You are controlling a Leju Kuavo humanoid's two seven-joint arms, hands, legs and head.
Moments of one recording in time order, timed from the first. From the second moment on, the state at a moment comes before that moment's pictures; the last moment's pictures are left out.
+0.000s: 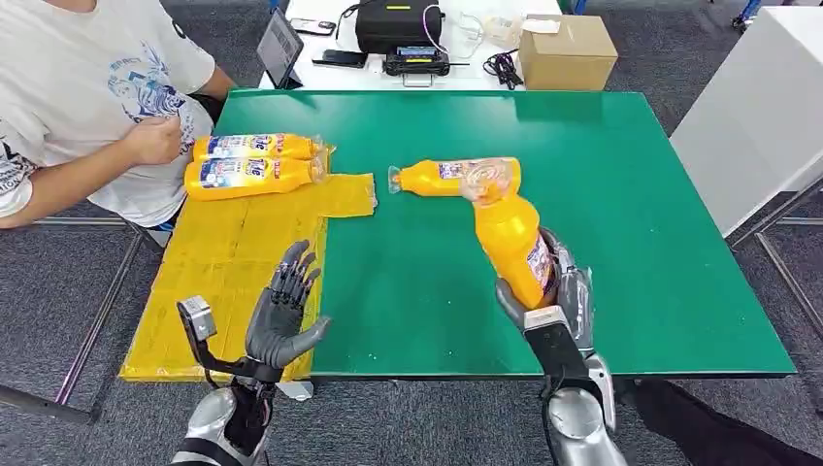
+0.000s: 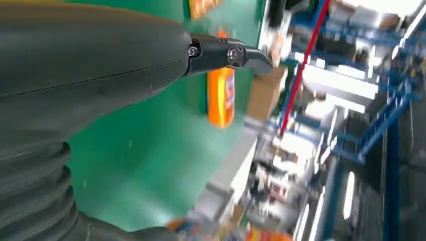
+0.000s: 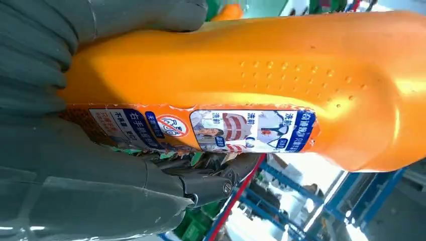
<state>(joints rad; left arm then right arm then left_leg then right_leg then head) -0.12 -0.21 -0.14 -1.20 0.28 -0.28 -0.37 -0.01 0.09 0.13 -1.53 0.45 -0.26 -0.57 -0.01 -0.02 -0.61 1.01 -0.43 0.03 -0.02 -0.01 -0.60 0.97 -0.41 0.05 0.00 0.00</state>
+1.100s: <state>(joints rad) -0.09 -0.17 -0.29 -1.24 0.36 -0.37 -0.33 -0.06 0.22 0.42 -1.20 0.51 -0.32 -0.62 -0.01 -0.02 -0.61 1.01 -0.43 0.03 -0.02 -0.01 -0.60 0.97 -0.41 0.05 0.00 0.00</state>
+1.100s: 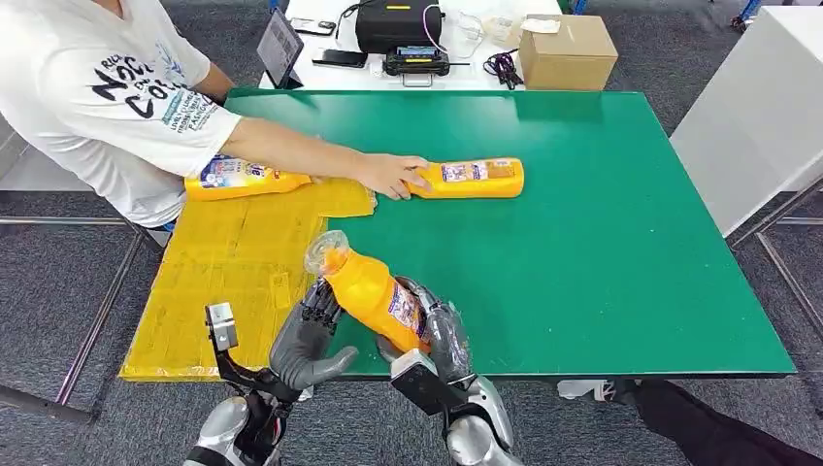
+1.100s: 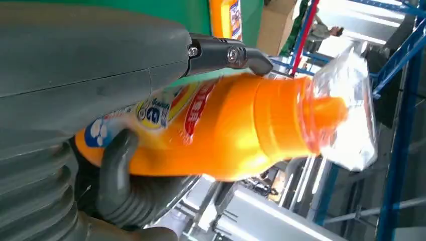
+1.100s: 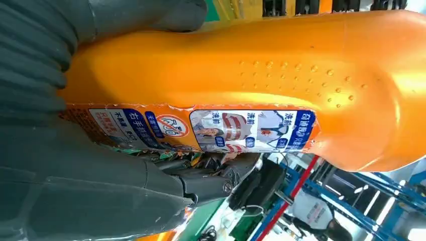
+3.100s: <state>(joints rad) -0.08 -0.16 -0.25 -1.21 0.38 -0.30 -0.35 -0.19 0.29 0.62 -0.89 0.54 -0.31 -0.60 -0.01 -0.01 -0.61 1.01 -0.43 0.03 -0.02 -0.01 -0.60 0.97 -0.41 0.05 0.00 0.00</state>
